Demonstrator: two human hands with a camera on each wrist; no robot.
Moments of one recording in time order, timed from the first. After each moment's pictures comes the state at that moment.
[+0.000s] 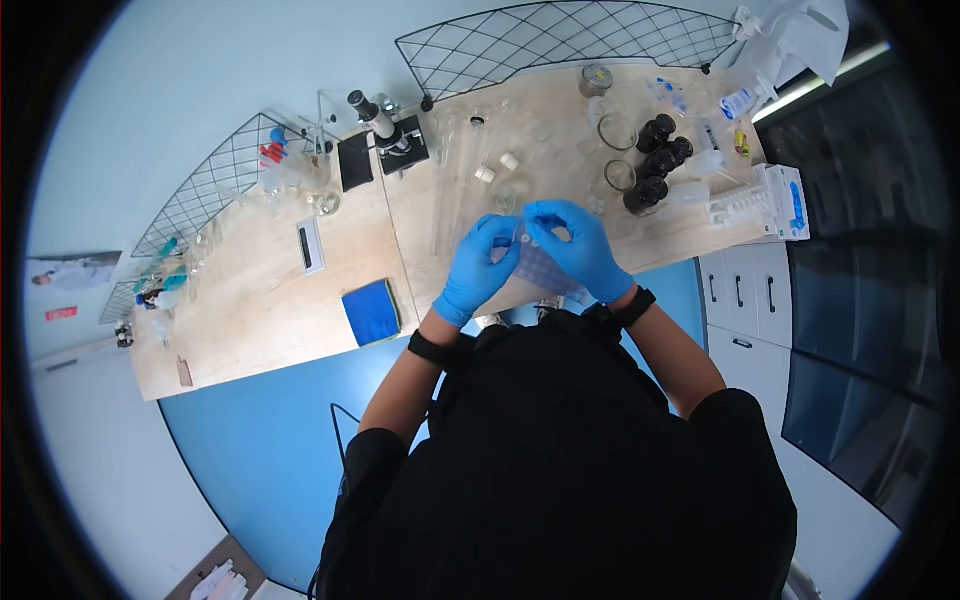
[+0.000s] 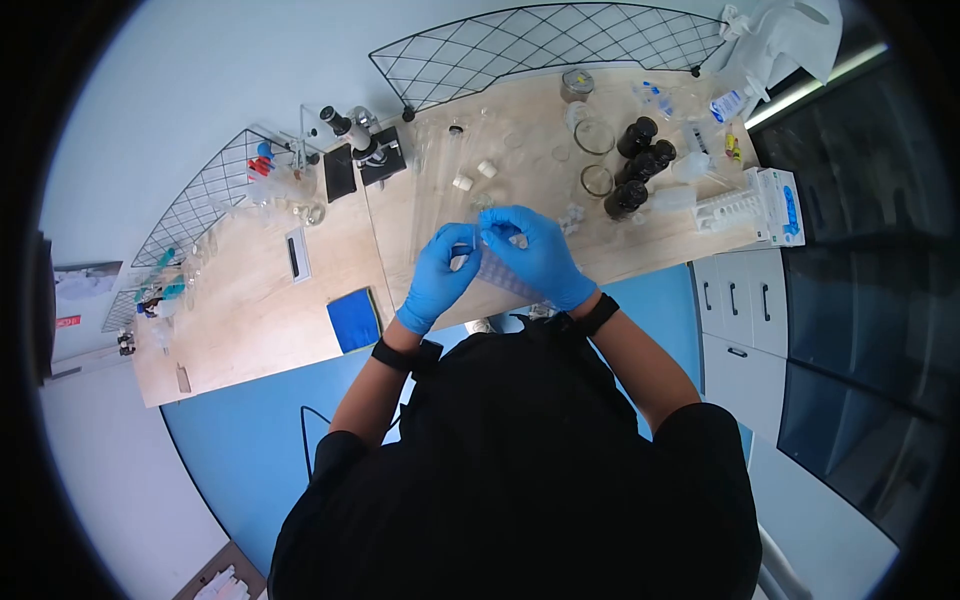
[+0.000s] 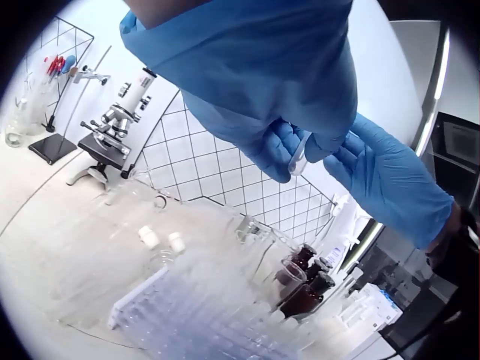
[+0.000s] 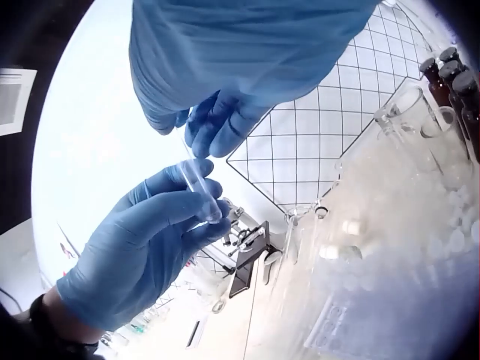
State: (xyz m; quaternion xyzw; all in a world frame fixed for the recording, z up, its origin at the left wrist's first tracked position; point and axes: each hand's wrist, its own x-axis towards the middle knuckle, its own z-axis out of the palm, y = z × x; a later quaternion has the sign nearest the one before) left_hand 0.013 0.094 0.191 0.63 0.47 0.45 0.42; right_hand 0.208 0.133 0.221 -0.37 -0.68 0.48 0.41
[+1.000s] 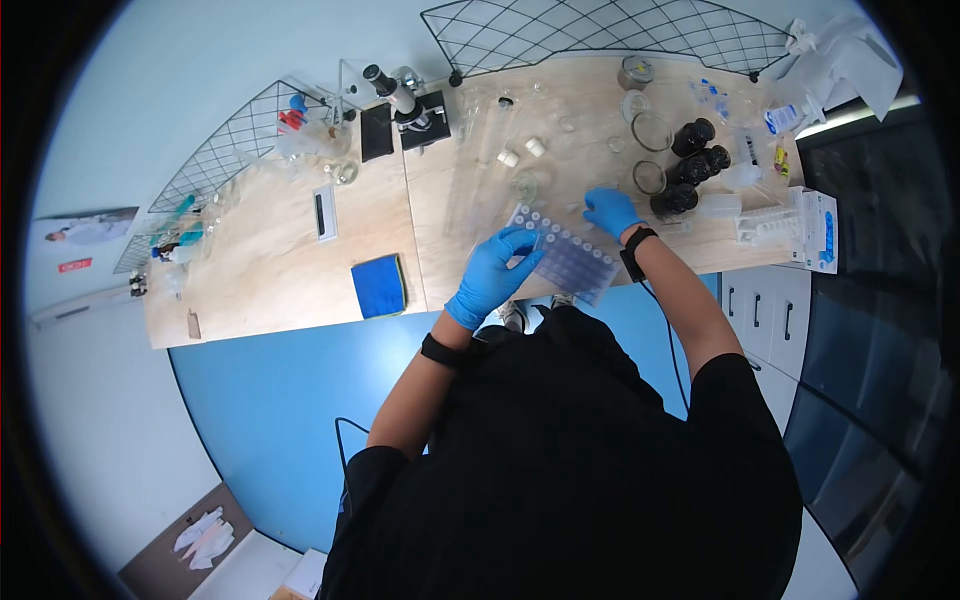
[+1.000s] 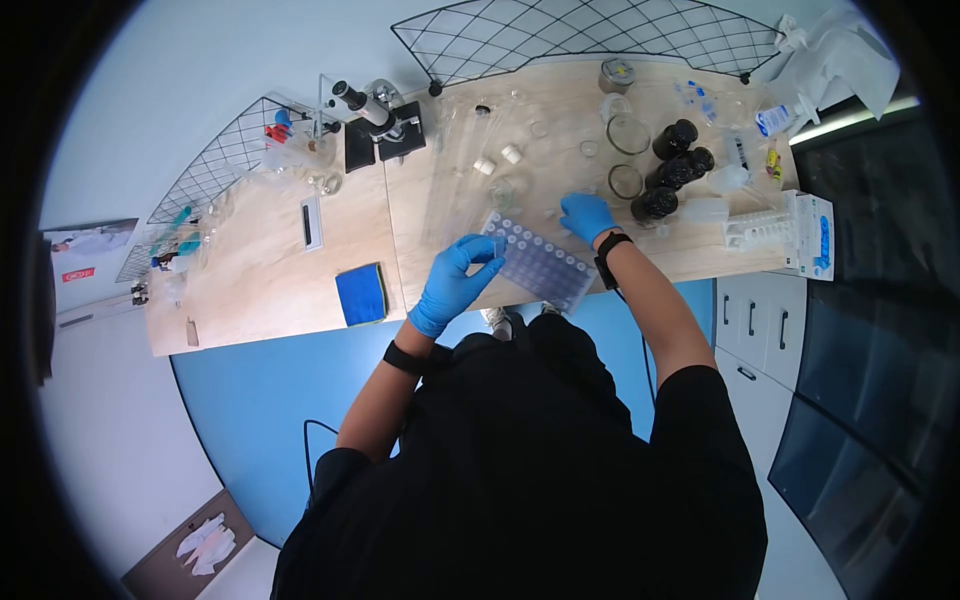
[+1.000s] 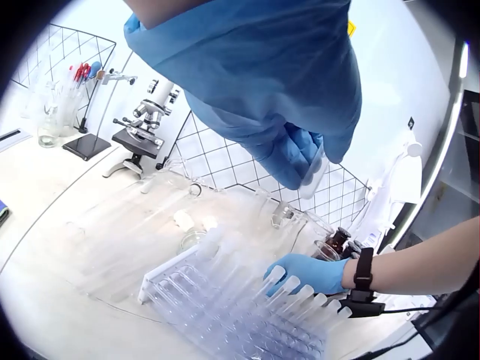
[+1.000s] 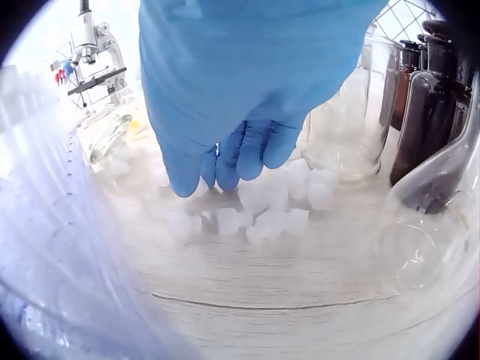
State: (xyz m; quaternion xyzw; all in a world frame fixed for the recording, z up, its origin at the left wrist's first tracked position) left_hand 0.033 0.081 0.181 0.62 0.54 0.40 0.40; right_hand 0.276 0.243 0.018 -0.49 -0.83 0.24 -0.08
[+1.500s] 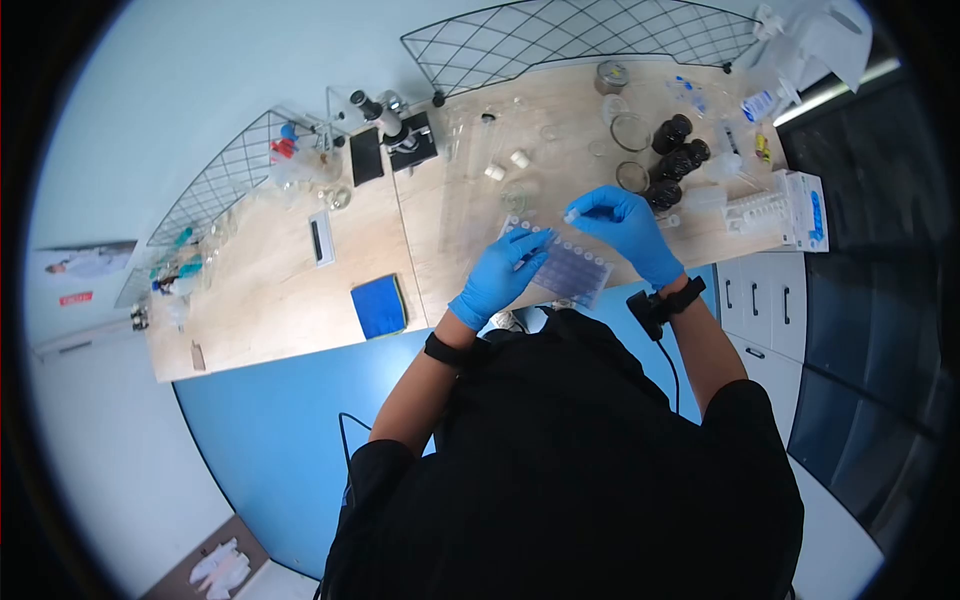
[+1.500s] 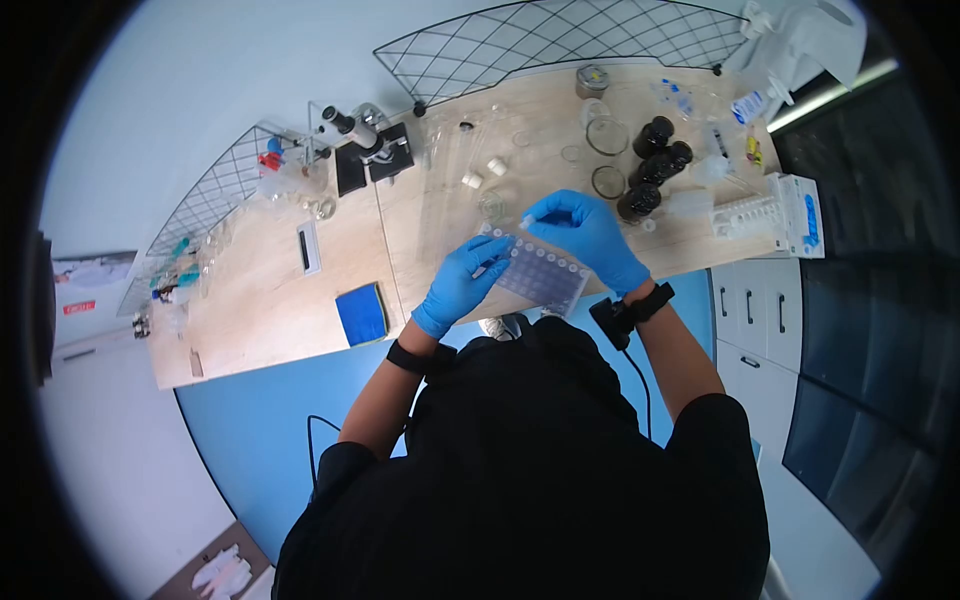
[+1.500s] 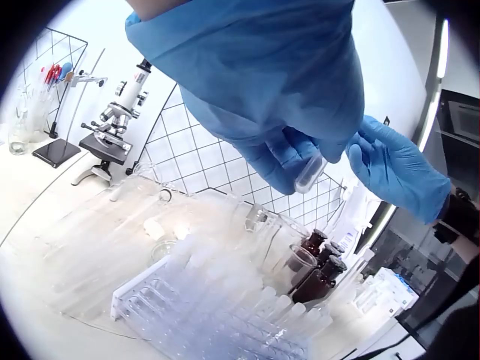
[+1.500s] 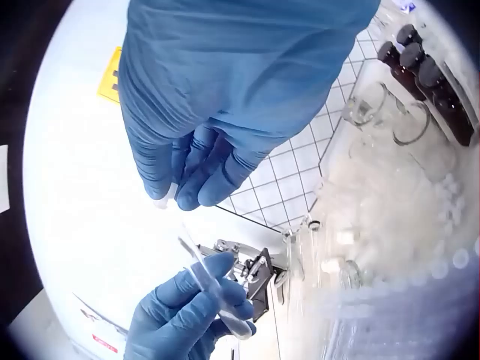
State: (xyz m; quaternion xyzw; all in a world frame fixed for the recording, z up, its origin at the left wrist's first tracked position) left_hand 0.042 0.094 0.194 0.69 0.49 0.35 0.39; right_hand 0.270 0.169 0.233 -0.37 -0.58 0.64 0.35
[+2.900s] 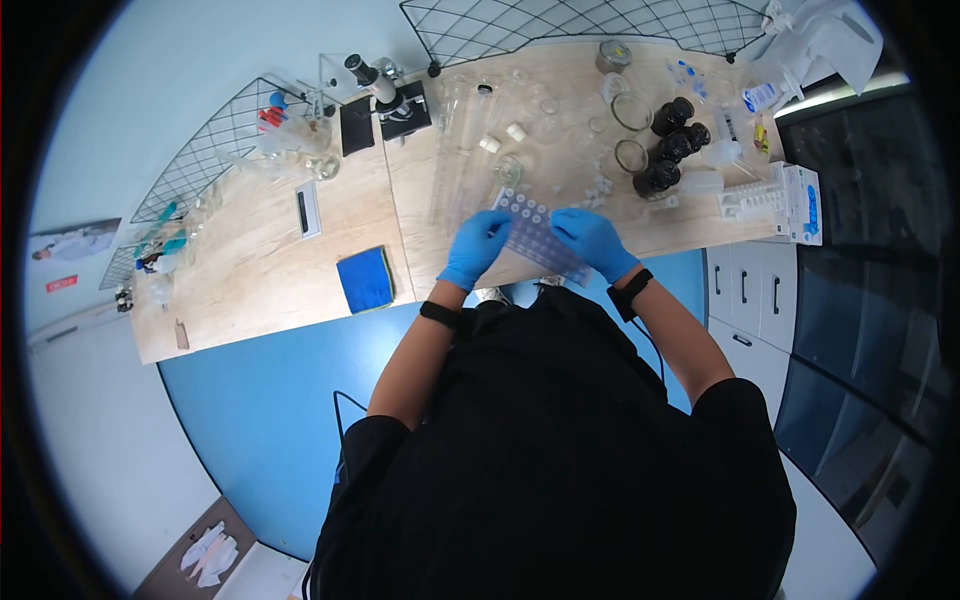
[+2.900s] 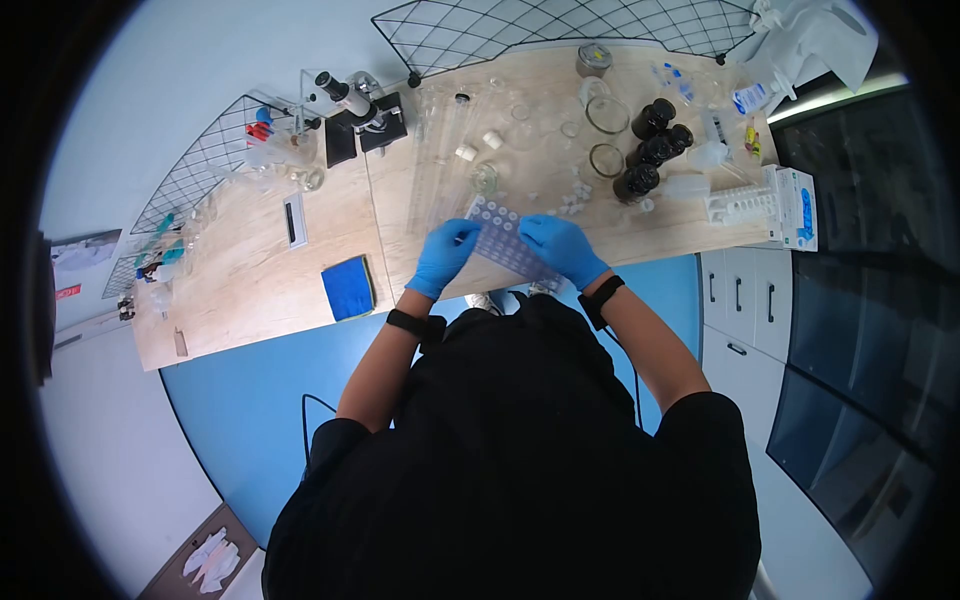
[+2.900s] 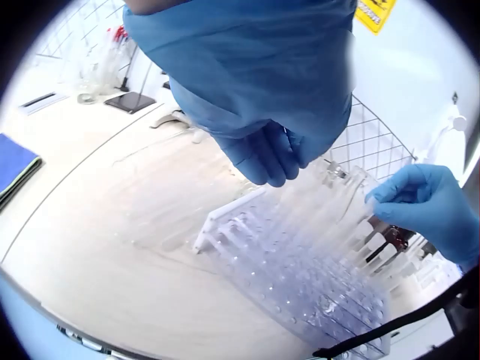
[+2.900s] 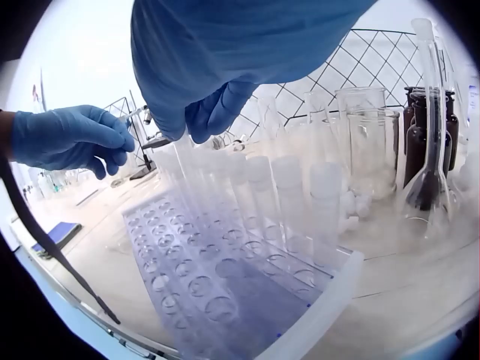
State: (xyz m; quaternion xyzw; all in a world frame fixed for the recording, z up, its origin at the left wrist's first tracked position) left_hand 0.013 0.084 0.091 0.60 0.61 0.35 0.38; right_hand 0.261 0.134 0.095 -0.35 -0.86 0.24 0.29
